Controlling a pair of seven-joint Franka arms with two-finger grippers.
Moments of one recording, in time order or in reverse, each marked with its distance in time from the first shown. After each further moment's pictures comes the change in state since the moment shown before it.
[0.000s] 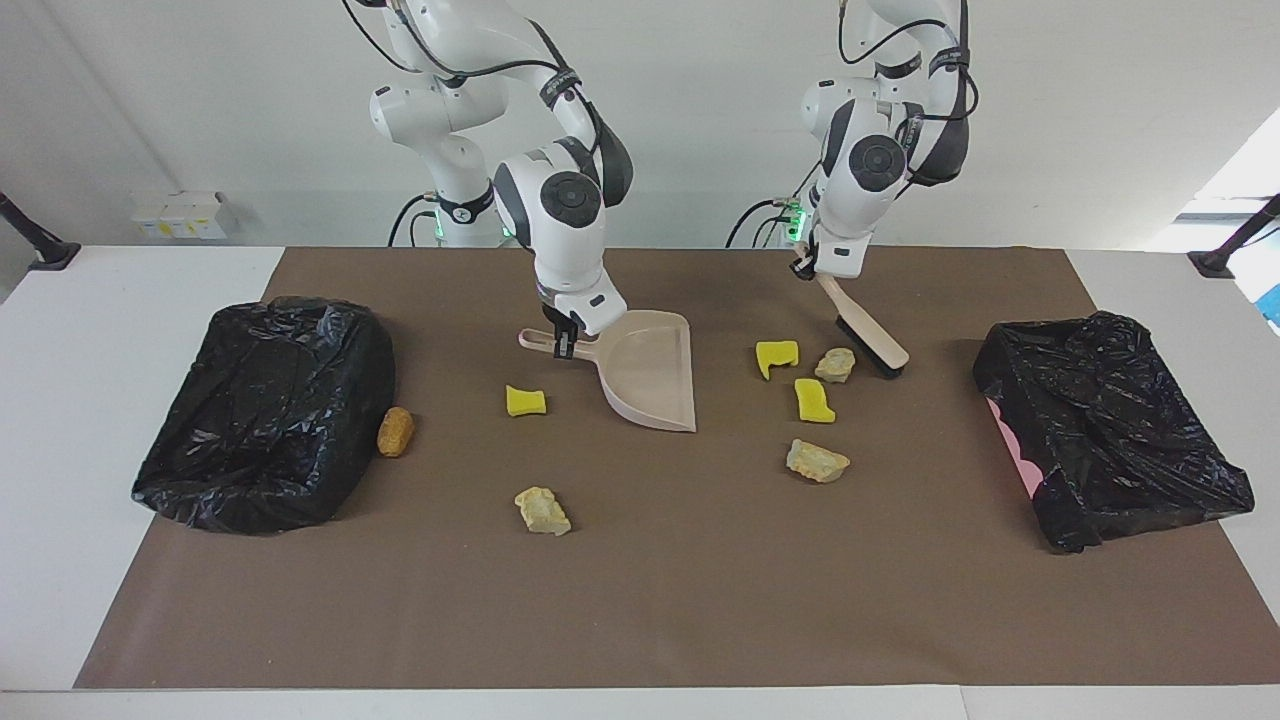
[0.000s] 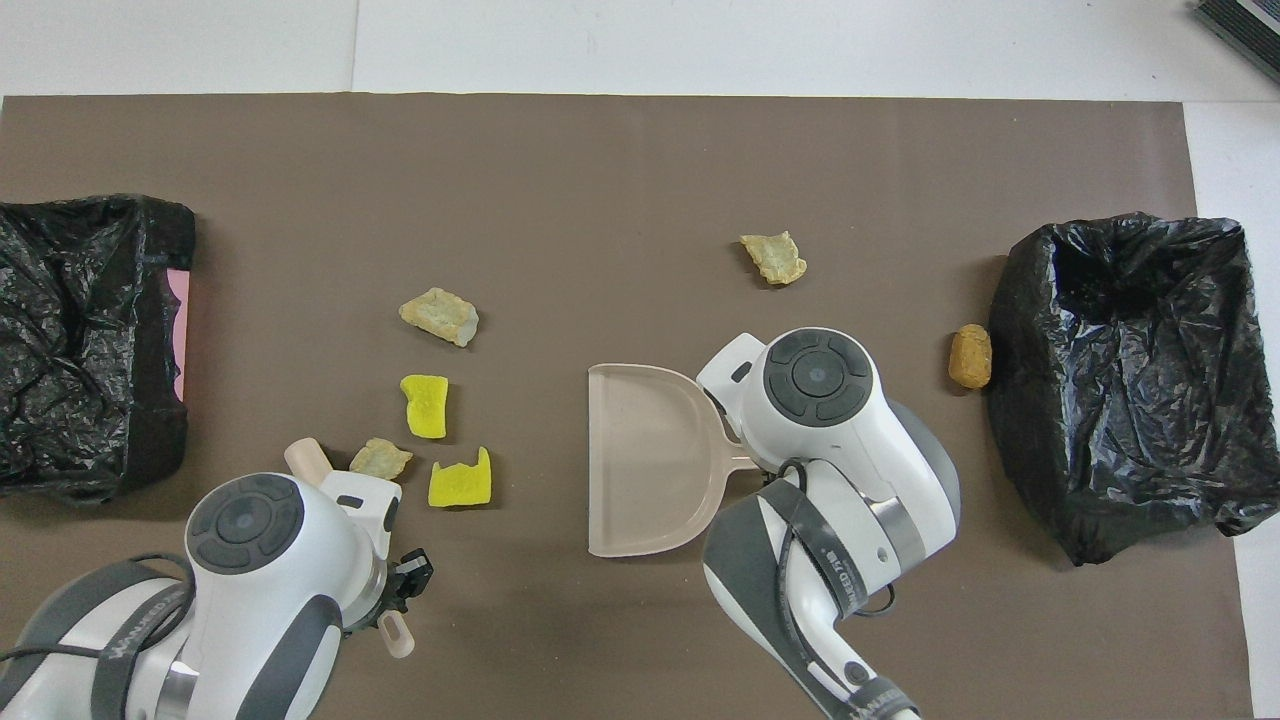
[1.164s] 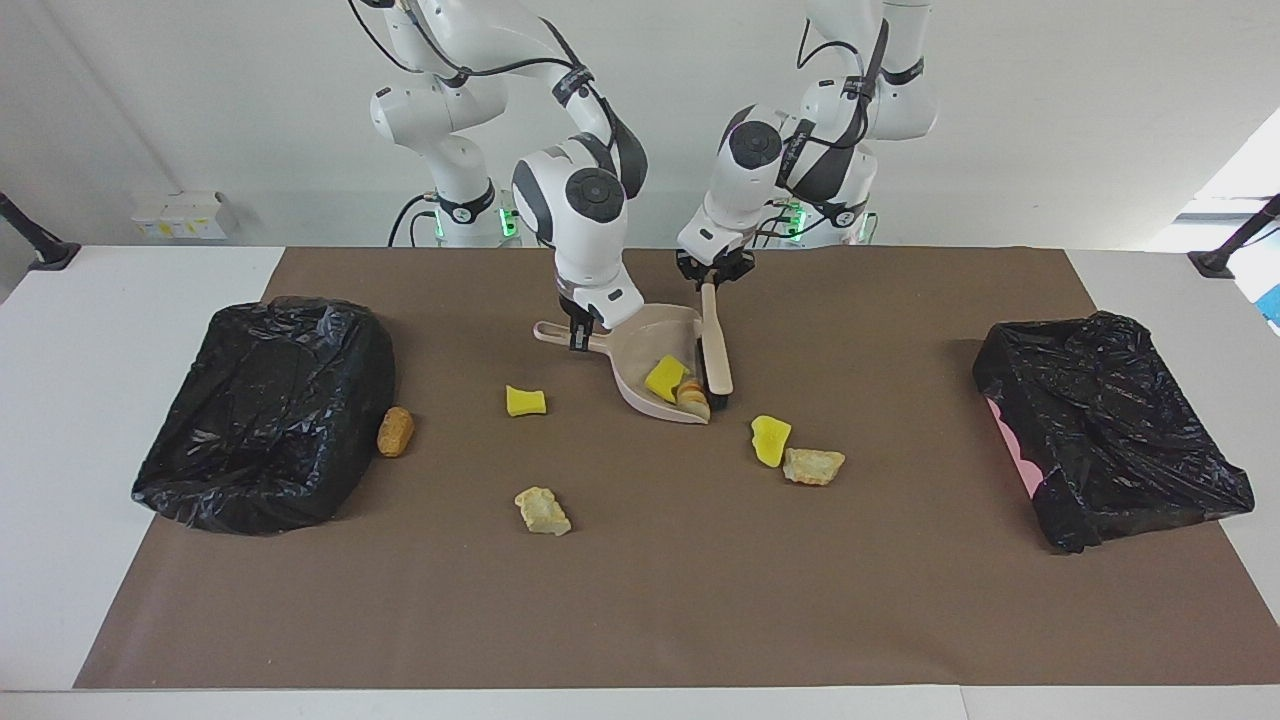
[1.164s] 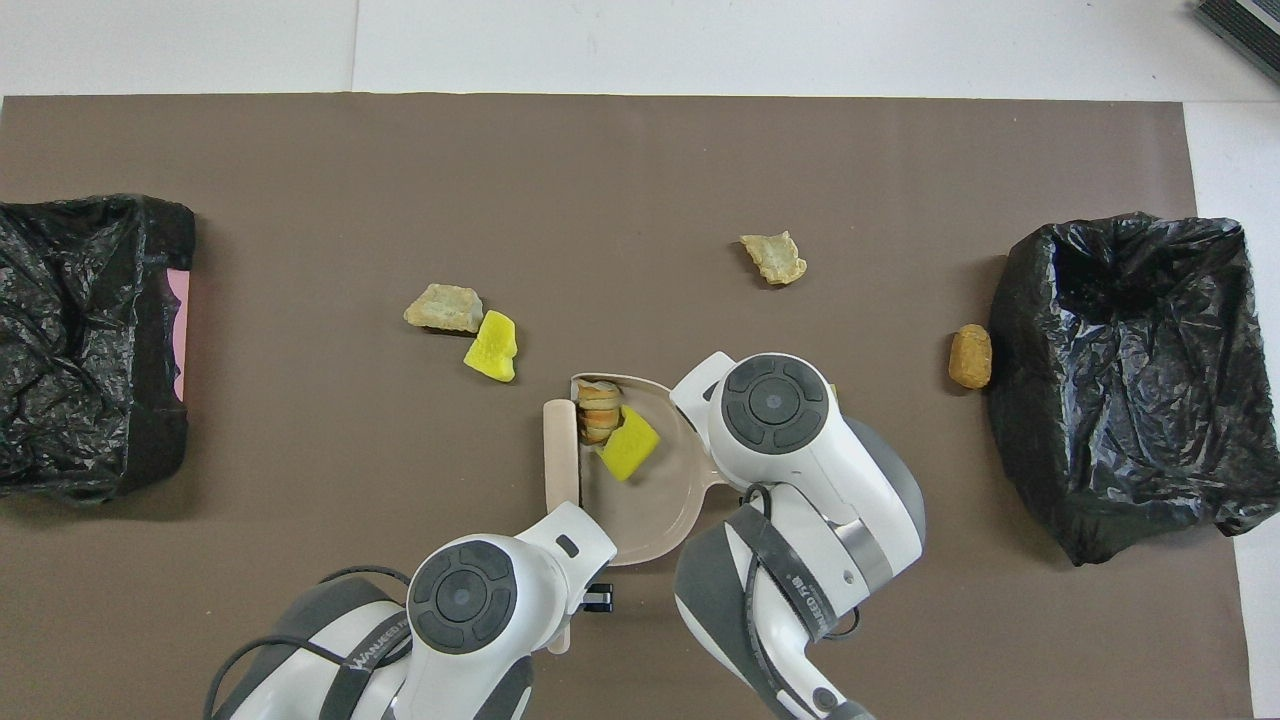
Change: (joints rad) left arm -0.013 0.156 -0.327 0.099 -0.195 0.298 0.377; right arm 0.053 0.004 0.001 -0.009 0.000 0.006 0.093
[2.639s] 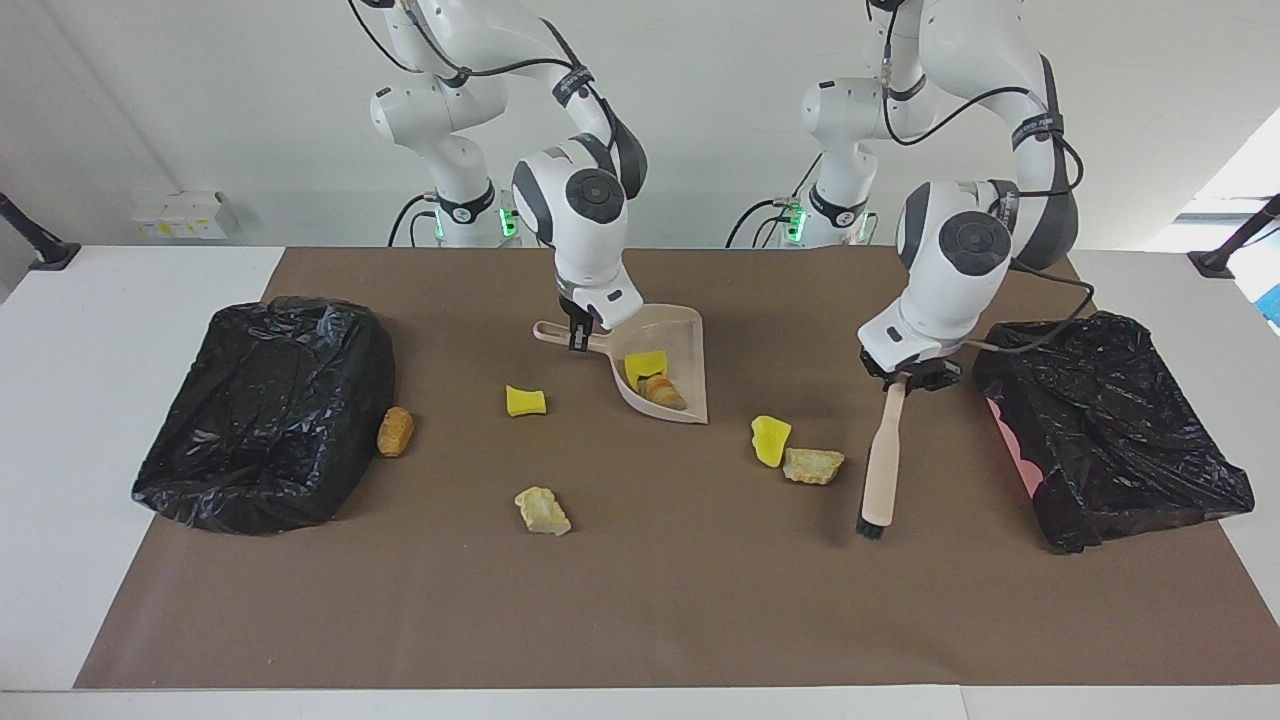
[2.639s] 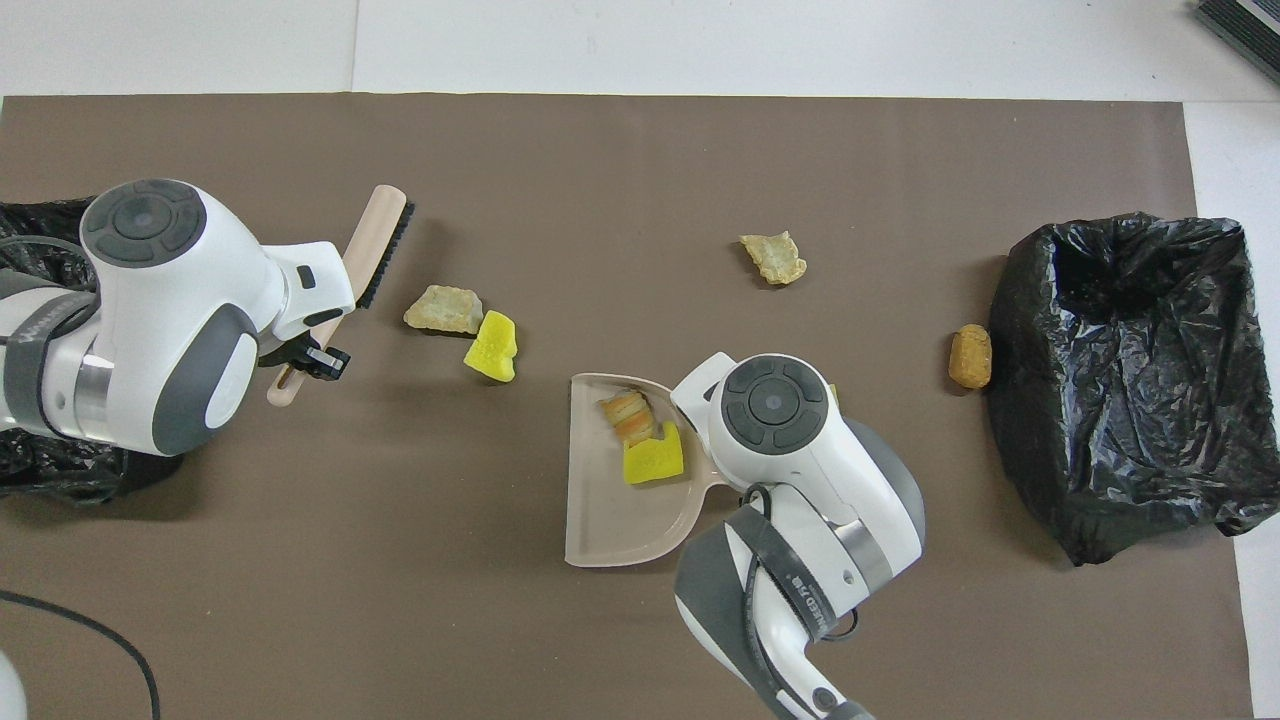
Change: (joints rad) left arm 0.077 0.383 0.519 0.539 0.571 -0.211 0.669; right arm 0.000 0.000 0.000 -0.002 0.000 0.000 0.012
